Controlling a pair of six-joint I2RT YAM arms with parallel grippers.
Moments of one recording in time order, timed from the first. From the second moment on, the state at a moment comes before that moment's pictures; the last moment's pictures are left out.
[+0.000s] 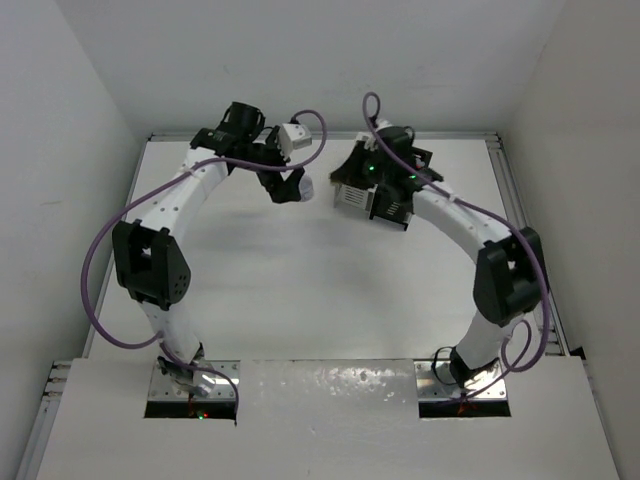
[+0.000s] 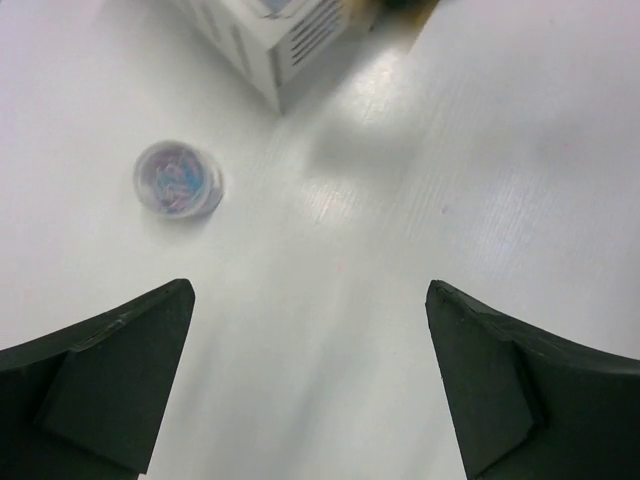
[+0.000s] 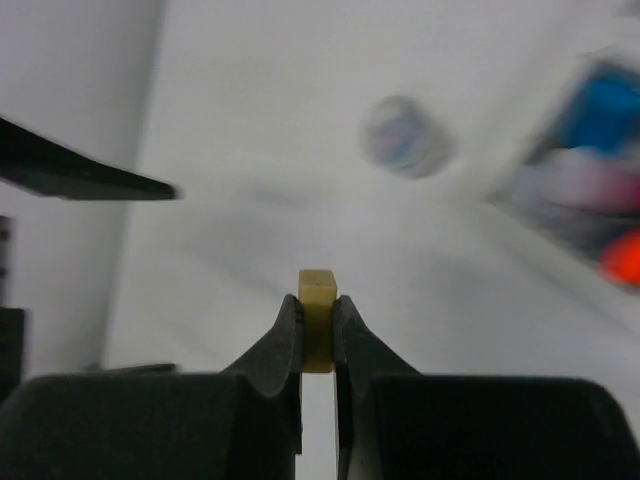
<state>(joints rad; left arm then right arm) -0.29 1.82 1.77 -0.87 0.64 0.65 0.45 1.76 1.34 -0.04 -0.28 0.66</state>
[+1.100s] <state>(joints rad) -0.27 2.27 1.95 -0.55 0.17 0.16 0.25 1.88 1.52 -0.46 0.24 0.08</state>
